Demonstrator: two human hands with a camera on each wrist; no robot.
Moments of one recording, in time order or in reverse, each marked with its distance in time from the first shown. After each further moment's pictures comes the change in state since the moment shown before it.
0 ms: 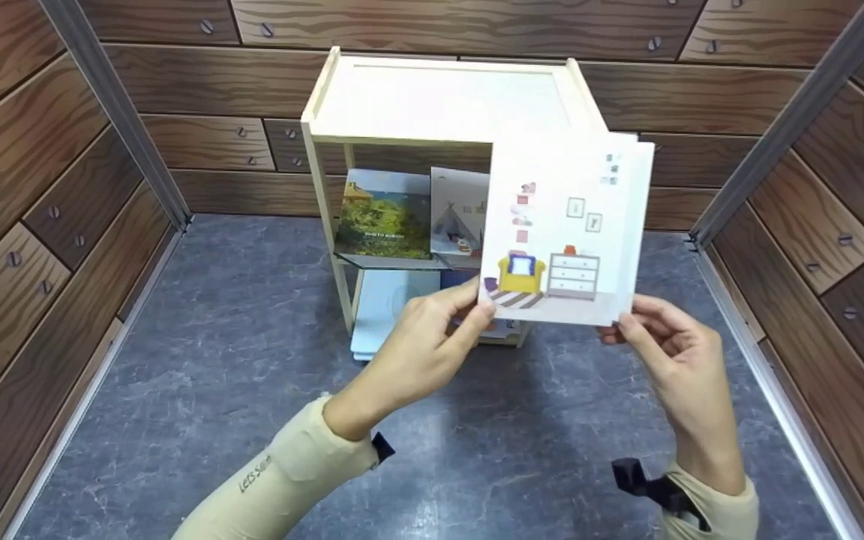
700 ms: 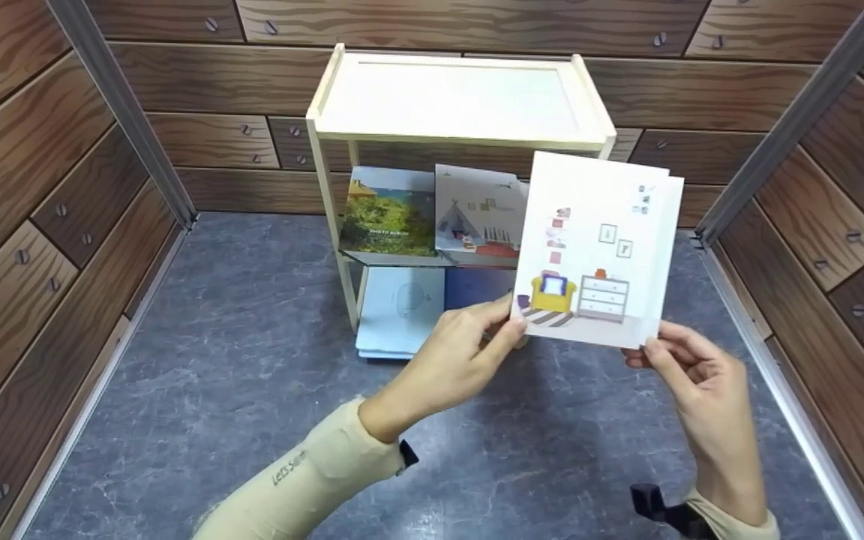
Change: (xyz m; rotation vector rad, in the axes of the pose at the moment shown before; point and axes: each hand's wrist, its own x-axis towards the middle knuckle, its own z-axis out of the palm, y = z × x) left_hand 0.004 -0.007 0.030 -0.020 -0.073 -0.011; right_hand -0.024 0.021 -0.022 0.056 0.067 0.032
